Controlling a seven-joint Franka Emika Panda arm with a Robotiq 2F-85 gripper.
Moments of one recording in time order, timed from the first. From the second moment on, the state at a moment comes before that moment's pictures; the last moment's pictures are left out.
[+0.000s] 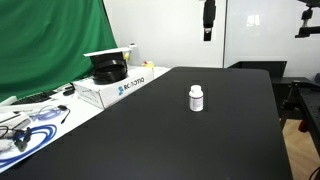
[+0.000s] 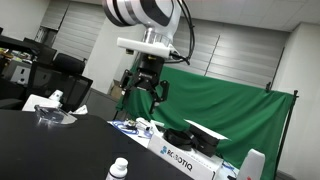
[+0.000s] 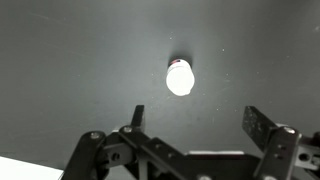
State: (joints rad) arm -0.01 -0.20 -0.12 -2.49 -0.07 2.39 -0.33
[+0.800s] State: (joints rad) arm -0.01 0.17 -0.05 -2.45 -0.04 2.74 -0.37
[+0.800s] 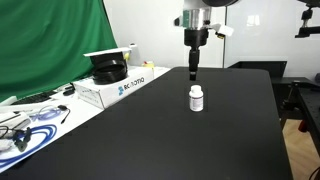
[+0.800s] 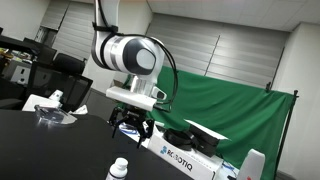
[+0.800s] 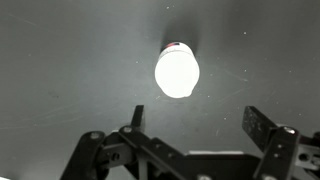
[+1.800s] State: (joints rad) arm -0.13 0.31 0.02 -2.39 0.01 2.76 -0.39
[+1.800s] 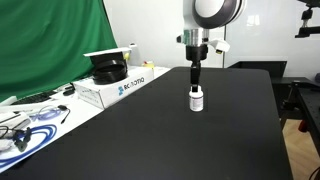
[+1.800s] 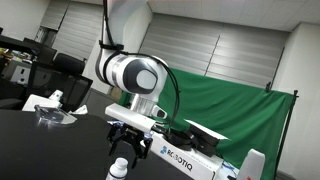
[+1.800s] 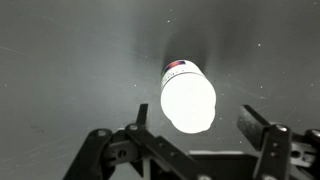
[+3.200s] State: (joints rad) arm -0.13 0.37 0.03 -2.13 0.00 2.52 -0.37
